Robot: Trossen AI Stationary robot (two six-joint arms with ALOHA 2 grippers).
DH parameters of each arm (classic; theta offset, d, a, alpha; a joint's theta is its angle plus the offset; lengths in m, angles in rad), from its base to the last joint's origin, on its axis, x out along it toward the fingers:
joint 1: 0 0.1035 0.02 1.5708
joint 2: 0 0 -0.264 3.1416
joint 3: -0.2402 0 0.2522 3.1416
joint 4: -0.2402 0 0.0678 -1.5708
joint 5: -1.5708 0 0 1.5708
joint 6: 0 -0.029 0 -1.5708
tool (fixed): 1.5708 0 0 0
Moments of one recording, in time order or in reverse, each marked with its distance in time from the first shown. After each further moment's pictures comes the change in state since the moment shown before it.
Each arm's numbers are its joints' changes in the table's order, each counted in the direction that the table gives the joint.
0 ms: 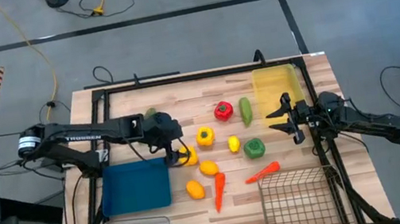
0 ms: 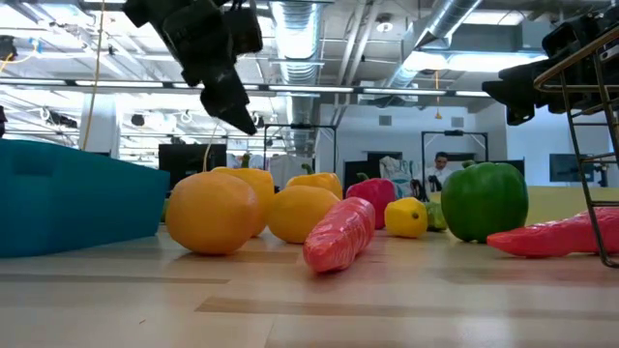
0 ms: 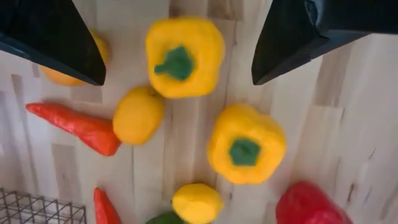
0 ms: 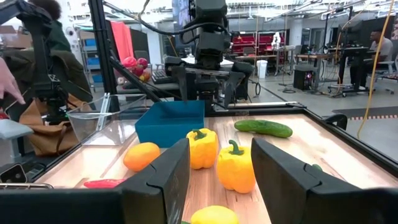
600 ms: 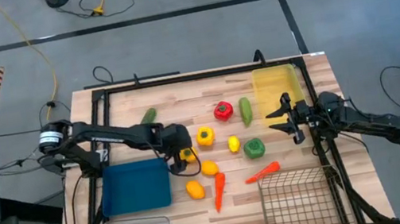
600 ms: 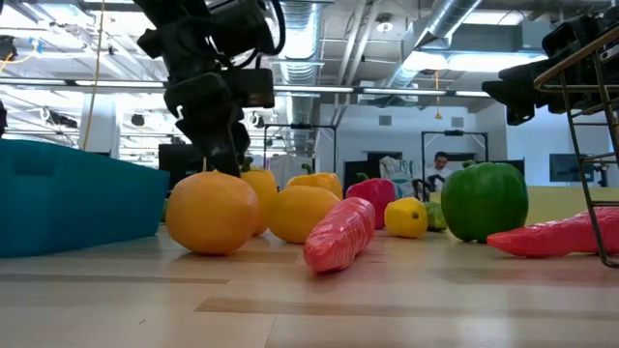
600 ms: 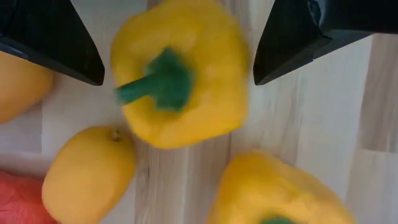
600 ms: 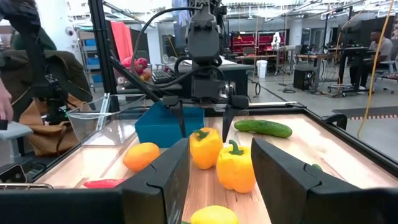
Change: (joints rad) left arm -0.044 -0.221 0.000 0.012 0.061 -0.020; right arm 0.000 0.000 0.000 0.000 0.000 0.000
